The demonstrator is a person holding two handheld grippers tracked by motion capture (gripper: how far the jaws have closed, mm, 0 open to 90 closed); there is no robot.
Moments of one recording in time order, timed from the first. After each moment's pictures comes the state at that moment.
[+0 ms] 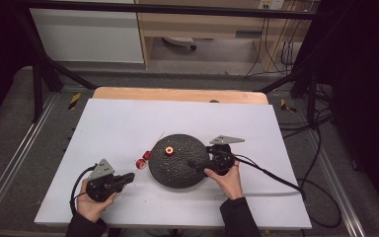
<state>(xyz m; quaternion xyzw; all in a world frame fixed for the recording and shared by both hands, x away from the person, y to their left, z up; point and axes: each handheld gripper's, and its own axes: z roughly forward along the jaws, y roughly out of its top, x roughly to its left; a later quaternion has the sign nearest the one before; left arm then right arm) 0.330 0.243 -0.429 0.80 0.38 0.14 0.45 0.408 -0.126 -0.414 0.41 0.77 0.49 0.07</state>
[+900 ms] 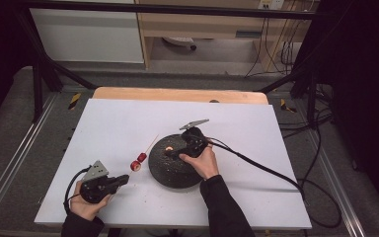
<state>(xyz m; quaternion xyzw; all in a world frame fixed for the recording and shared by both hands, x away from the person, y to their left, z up) 0.328 0.257 -0.432 0.80 0.38 0.13 0.45 0.458 -0.052 -0.402 0.40 0.83 0.39 0.06</state>
